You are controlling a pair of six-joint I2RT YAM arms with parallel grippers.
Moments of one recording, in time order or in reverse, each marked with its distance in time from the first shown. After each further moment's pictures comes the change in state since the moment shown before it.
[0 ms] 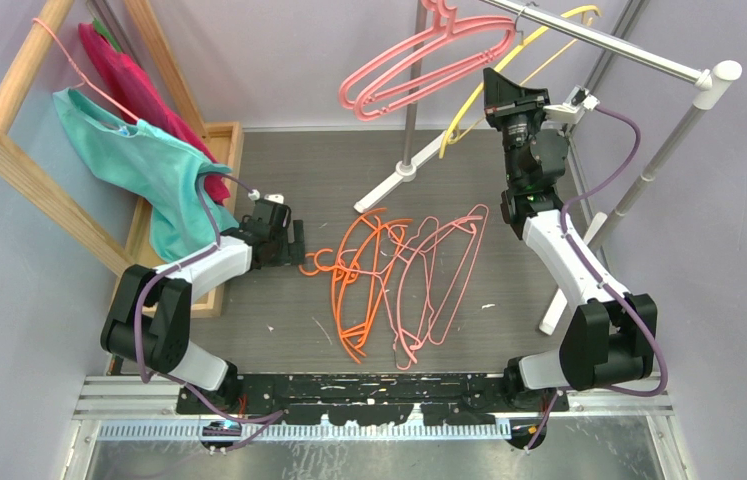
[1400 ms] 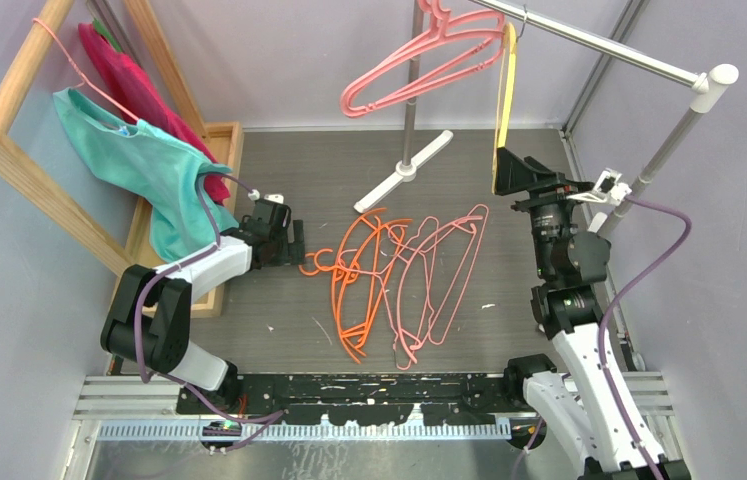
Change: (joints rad) left arm 0.000 0.000 0.000 0.000 -0.002 0.000; right arm -0.009 -0.724 -0.415 -0.321 -0.034 -0.389
